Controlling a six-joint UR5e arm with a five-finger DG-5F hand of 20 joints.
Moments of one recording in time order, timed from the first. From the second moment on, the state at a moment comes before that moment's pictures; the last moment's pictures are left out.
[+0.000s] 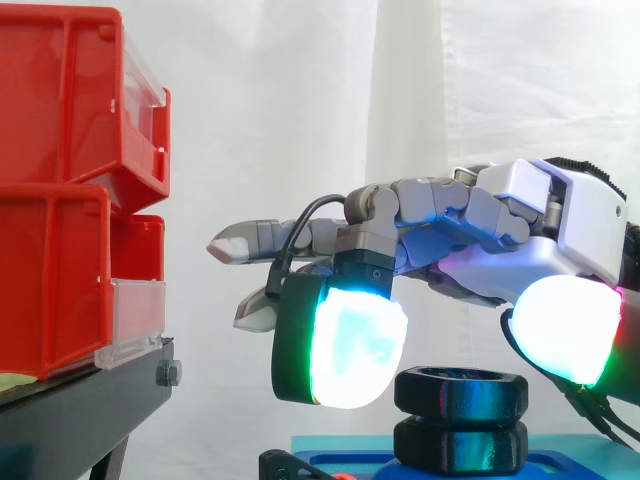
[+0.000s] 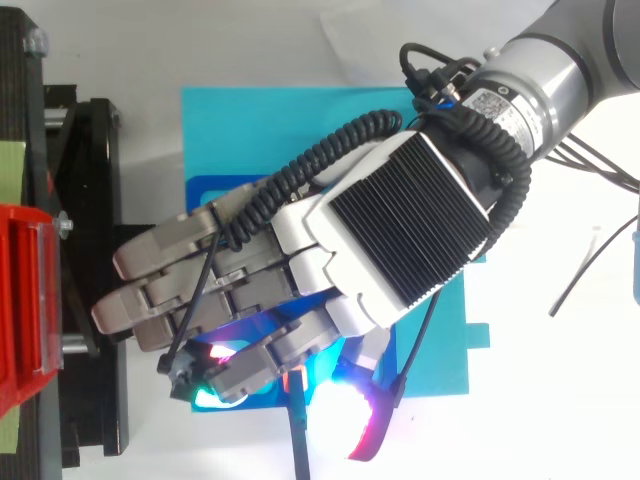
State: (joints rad) arm -0.06 -2.44 -1.11 -2.28 -2.31 -1.29
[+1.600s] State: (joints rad) arm -0.11 -2.47 -1.10 -2.22 -2.37 -1.24
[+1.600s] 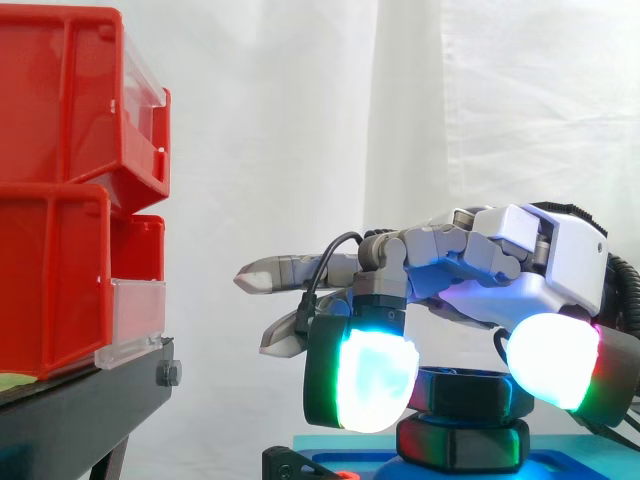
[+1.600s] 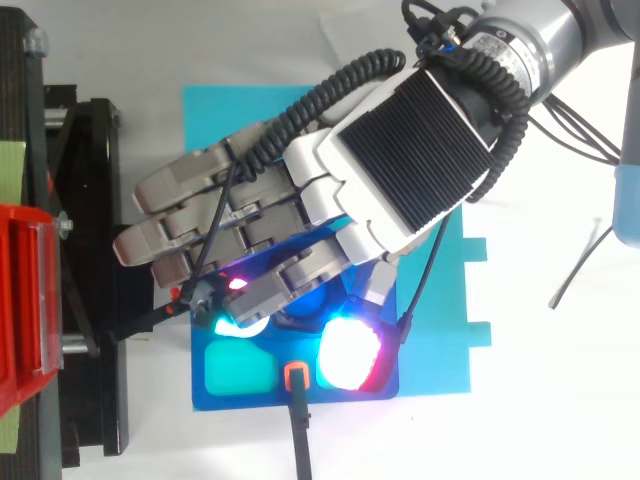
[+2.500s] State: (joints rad) arm -0.16 -2.47 -1.11 -2.22 -2.41 -1.24
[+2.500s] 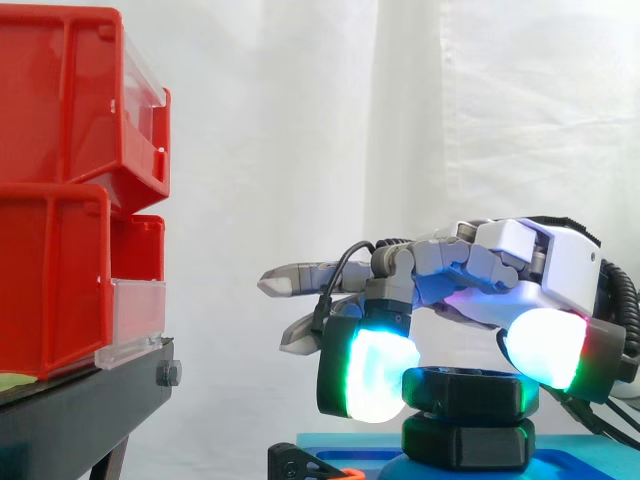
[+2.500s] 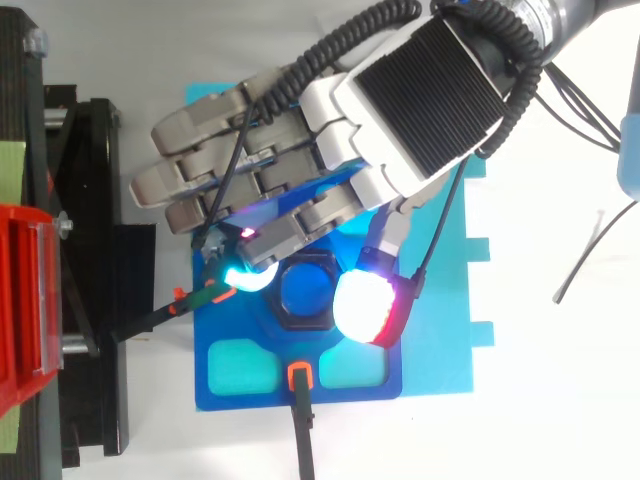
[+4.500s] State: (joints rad) arm -0.09 -2.52 -1.02 -2.06 -2.41 -1.11
